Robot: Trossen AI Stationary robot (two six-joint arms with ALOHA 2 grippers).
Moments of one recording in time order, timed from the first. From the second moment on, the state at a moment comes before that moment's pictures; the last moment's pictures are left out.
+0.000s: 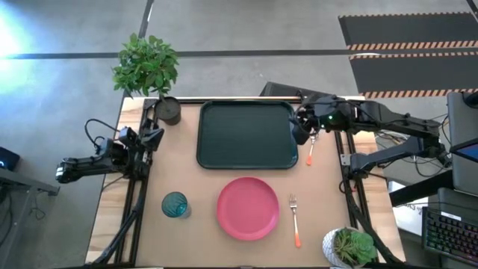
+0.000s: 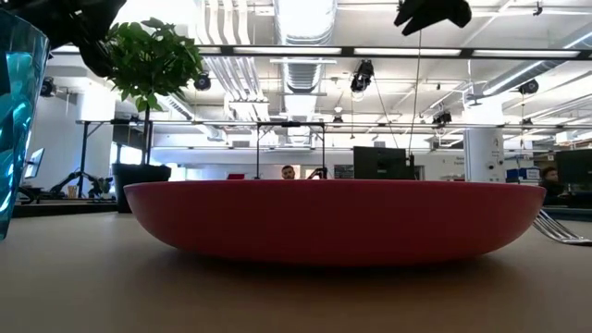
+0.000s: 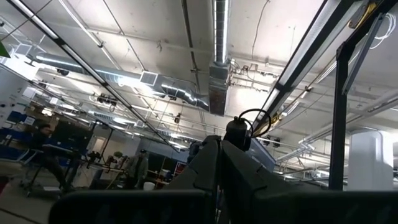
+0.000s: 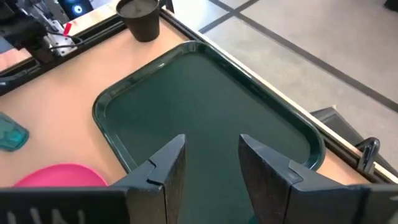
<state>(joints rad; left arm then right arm) 0.11 0.03 0.01 0.66 -0.15 -0.23 -0.14 1.14 1.37 -0.93 0.33 0.41</state>
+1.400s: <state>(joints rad) 0.11 0.03 0.01 0.64 -0.12 -0.23 -0.15 1.25 0.84 -1.17 0.18 1.50</state>
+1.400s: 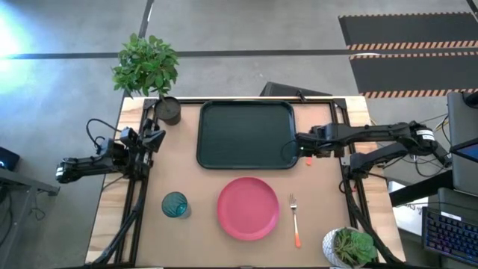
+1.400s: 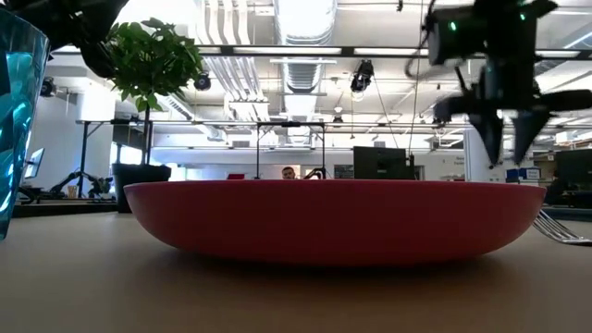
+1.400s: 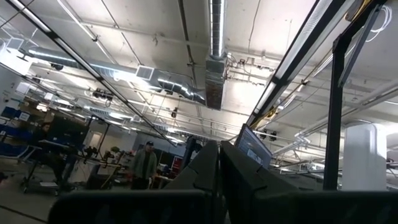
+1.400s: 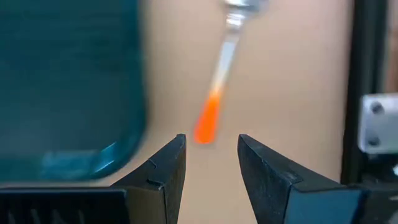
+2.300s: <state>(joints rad) 0.11 0.04 0.01 0.59 -0.05 -0.31 -0.34 1.27 0.65 -0.81 0.24 1.55</state>
